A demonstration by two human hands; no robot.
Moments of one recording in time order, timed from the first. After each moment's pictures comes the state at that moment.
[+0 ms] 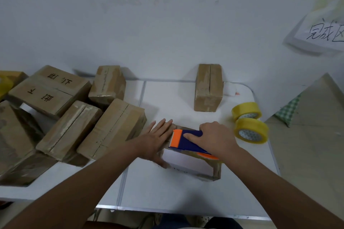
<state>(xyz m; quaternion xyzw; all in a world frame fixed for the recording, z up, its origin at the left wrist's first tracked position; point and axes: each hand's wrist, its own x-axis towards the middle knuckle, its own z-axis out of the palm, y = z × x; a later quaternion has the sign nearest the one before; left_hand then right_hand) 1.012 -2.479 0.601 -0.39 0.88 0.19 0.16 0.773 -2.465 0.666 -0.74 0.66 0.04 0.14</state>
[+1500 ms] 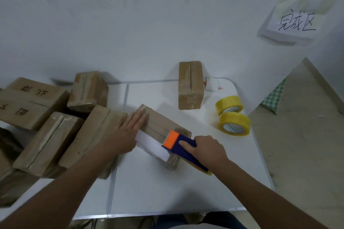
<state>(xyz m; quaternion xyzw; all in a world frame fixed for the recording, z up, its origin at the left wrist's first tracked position) 1.030 -2.500 0.601 -0.52 0.84 0.05 0.13 0.739 -2.432 0.625 -0.65 0.72 0.01 0.25</state>
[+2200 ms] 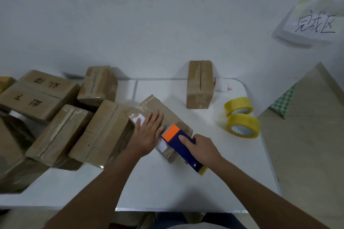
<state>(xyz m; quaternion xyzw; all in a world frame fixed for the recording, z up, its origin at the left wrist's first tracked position) 0.988 -2.482 0.573 -0.59 0.78 0.21 -0.03 0.767 -2.436 0.623 -0.55 0.69 -0.12 0.46</state>
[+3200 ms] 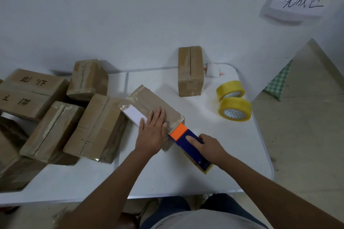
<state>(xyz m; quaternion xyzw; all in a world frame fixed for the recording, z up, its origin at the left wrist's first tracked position) 0.936 -2.448 0.578 -0.62 0.76 0.20 -0.02 0.720 -2.399 0.574 -0.49 0.69 -0.13 0.51</state>
